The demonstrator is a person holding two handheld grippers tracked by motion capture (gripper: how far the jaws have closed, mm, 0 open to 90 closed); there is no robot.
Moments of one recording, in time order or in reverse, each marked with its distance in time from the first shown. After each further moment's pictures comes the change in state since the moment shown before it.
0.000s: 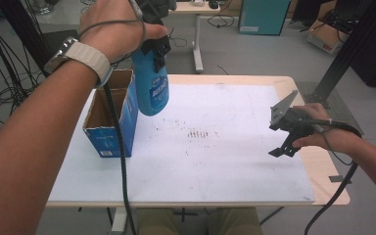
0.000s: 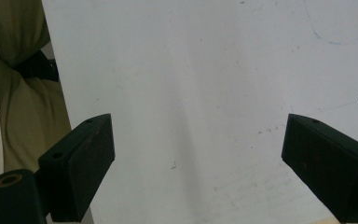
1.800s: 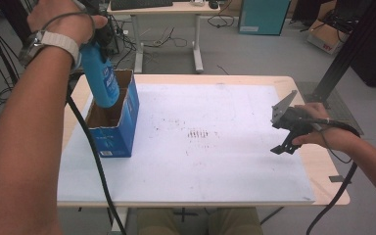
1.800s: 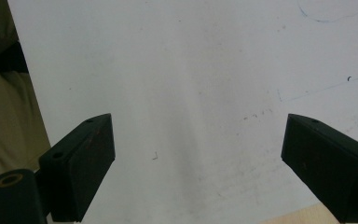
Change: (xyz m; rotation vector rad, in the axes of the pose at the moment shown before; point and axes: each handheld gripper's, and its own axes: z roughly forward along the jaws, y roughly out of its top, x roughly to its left) left arm 0.118 -0.027 0.036 0.053 0.061 -0.418; right arm -0.014 -0.010 0.009 0.025 -0.025 0.019
